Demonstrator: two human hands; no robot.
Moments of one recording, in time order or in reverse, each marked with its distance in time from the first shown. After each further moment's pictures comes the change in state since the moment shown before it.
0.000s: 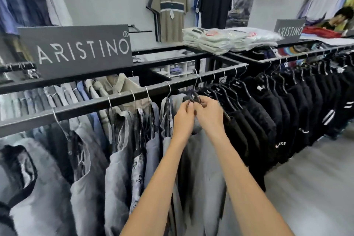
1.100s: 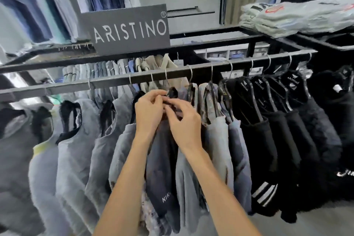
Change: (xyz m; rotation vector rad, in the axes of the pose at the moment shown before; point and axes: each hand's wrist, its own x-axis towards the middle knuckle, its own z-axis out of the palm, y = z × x) left_hand -0.043 0.003 -0.083 0.221 0.623 0.069; right_hand -0.053 0.030 0.064 0.394 -0.294 -0.422
